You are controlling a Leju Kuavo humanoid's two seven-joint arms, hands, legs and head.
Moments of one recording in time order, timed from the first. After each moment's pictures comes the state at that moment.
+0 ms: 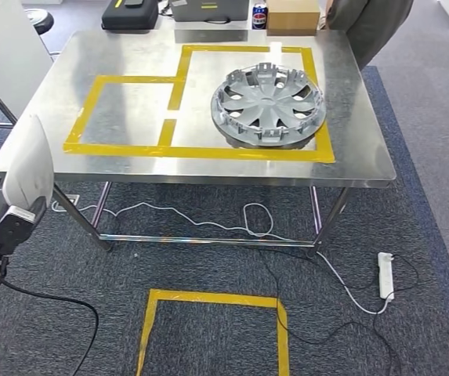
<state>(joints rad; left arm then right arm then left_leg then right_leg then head) -0.25 0.22 0.29 -1.12 -0.55 0.02 -0.50 -0.07 0.18 -1.15 -0.20 1.43 -0.09 -0.01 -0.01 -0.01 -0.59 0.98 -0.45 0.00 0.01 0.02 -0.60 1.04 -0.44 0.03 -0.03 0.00</state>
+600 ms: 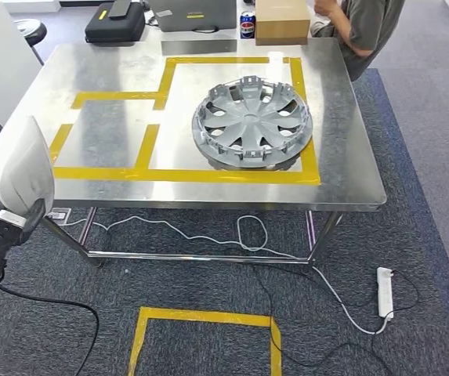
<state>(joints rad) -0.25 0.23 0.29 -1.12 -0.48 -0.03 -0.53 -0.06 0.18 -1.15 -0.20 1.43 -0.08 -0.02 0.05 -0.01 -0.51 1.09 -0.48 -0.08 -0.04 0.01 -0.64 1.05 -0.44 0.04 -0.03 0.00</state>
